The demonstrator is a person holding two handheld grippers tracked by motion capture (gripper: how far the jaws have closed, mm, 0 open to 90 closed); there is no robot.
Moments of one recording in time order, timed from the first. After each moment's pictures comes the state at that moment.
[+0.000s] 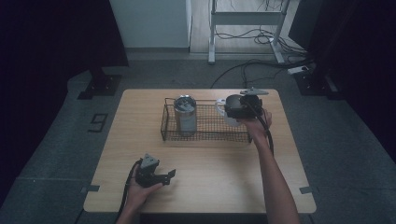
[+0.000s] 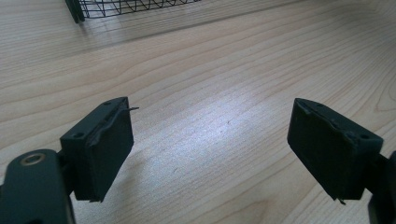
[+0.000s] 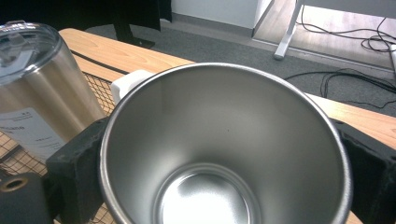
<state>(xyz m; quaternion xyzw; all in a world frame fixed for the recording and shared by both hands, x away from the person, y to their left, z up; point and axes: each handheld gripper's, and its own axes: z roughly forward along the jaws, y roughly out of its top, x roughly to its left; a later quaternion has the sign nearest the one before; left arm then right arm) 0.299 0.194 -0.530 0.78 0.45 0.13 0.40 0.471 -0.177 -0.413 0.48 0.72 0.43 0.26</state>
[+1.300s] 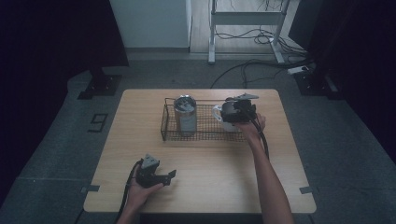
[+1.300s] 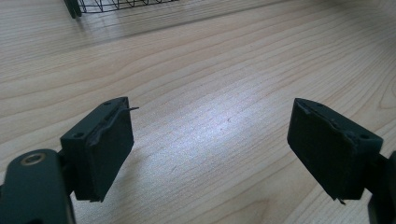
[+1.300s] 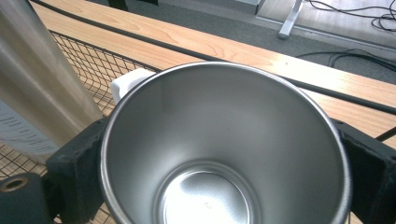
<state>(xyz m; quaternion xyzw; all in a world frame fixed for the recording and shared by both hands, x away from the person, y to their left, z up) 0.299 0.193 -0.532 0.78 0.45 0.13 0.40 0.490 -0.165 -0.454 0.48 0.75 0.39 0.24</state>
